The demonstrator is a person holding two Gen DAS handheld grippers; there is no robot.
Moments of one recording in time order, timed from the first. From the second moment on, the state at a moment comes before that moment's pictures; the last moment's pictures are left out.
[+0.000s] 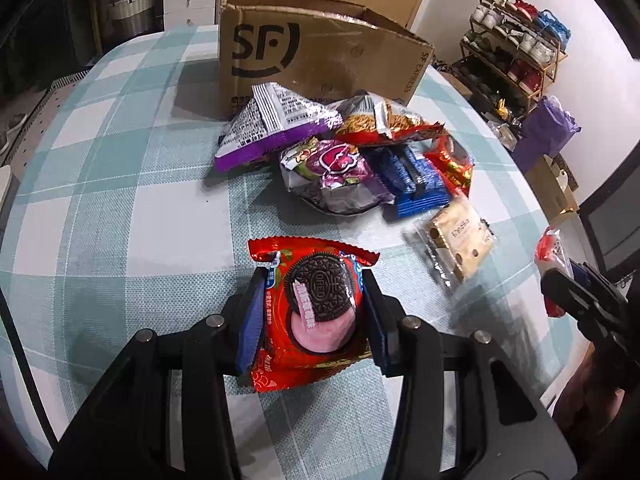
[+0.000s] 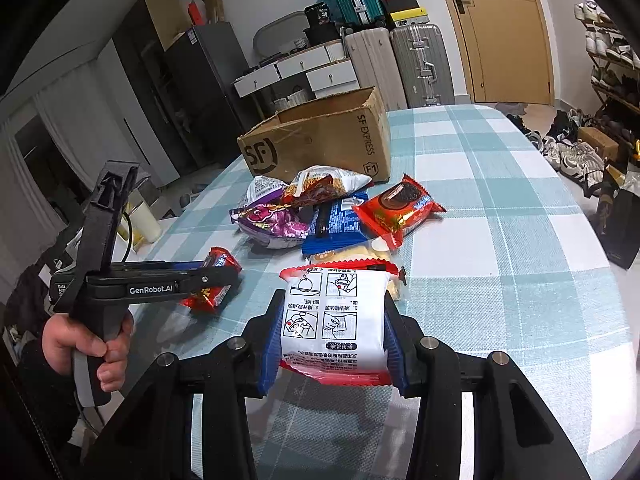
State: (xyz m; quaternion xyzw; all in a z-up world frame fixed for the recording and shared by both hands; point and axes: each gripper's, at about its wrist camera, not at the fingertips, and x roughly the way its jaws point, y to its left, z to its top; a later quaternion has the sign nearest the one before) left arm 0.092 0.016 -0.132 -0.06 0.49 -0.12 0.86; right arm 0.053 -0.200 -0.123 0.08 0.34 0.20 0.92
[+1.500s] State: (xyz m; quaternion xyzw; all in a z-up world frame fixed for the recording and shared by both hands) left arm 0.176 0.049 0.033 -0.09 0.37 -0.18 0.91; right arm 0.157 -0.135 0.037 0.01 0.25 0.24 0.94
